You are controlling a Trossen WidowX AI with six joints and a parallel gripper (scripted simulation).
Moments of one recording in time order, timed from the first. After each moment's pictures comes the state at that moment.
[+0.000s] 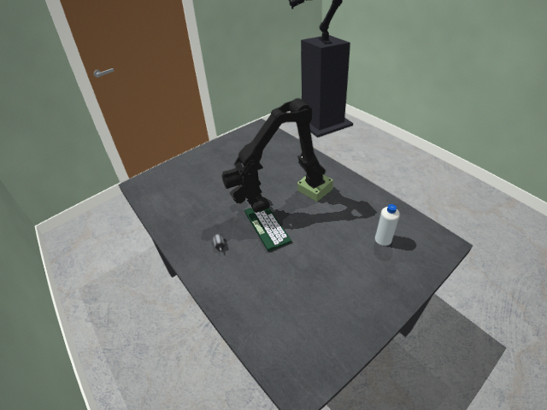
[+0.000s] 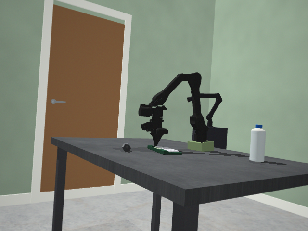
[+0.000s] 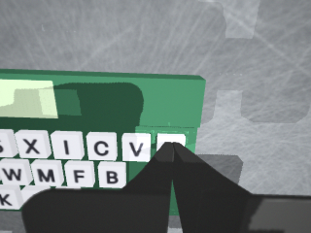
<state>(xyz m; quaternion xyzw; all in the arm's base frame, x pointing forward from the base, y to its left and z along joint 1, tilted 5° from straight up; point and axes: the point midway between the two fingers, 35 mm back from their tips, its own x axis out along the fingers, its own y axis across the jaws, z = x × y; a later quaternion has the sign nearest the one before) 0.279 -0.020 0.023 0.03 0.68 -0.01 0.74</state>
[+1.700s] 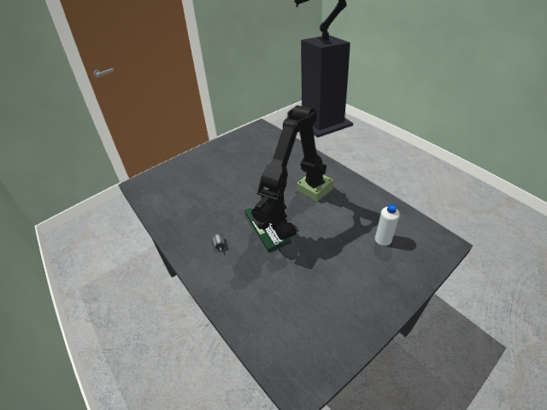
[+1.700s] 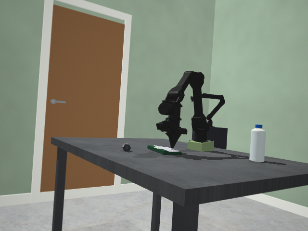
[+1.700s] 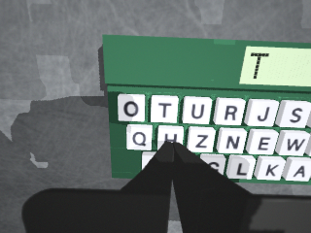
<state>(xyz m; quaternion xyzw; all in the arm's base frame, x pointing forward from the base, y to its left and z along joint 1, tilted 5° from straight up) 0.269 0.156 0.040 0.03 0.67 -0.01 0.74</state>
